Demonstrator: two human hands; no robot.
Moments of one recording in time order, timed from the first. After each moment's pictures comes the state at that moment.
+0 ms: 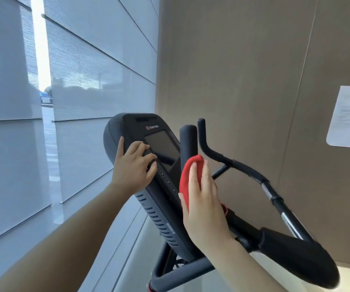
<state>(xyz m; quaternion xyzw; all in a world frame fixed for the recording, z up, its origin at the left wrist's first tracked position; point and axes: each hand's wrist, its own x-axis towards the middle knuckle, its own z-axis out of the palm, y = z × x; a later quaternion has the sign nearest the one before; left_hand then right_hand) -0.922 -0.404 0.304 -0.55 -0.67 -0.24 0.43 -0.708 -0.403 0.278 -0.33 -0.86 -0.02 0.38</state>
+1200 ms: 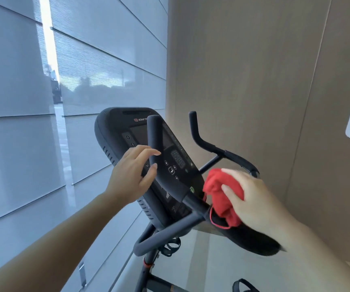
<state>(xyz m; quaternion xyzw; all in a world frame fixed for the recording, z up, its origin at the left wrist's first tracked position) -0.778 -0.462 0.301 -0.60 -0.64 -0.38 0.31 -0.516 -0.351 0.304 -0.23 -0.89 0.12 0.39</state>
